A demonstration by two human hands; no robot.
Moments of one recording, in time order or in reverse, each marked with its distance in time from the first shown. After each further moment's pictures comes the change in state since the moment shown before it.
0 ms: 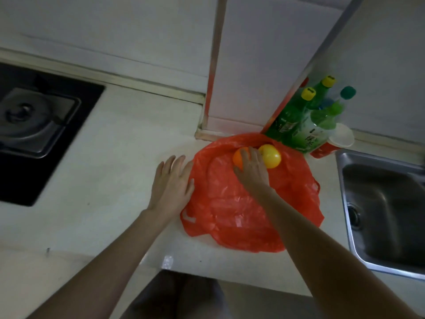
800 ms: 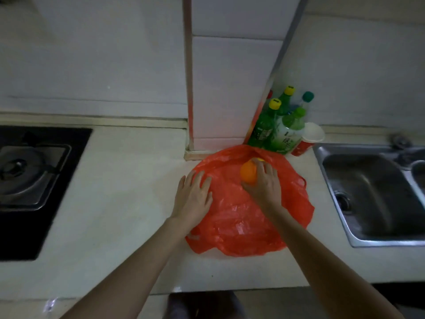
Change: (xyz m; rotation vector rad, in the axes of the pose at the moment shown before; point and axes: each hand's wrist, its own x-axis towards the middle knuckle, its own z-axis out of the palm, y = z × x) left_hand 0.027 0.032 0.003 0.004 -0.062 0.271; right_hand -0.061 0.017 -0.039 0.206 0.302 0.215
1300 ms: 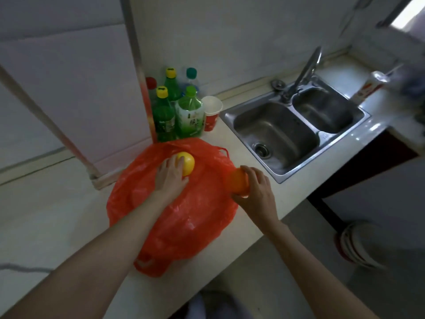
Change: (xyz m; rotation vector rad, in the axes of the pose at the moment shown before) left_hand 0.124 0.085 0.072 -0.057 -0.210 0.314; right_hand -0.120 0.066 -0.063 0.040 0.207 0.420
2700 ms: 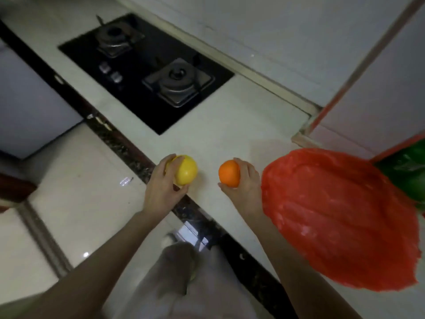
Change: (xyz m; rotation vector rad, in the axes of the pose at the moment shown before) left_hand -0.435 -0.019 0.018 -0.146 0.842 -1.042; right_hand -0.142 -0.190 0.137 0.416 -0.709 -0.999
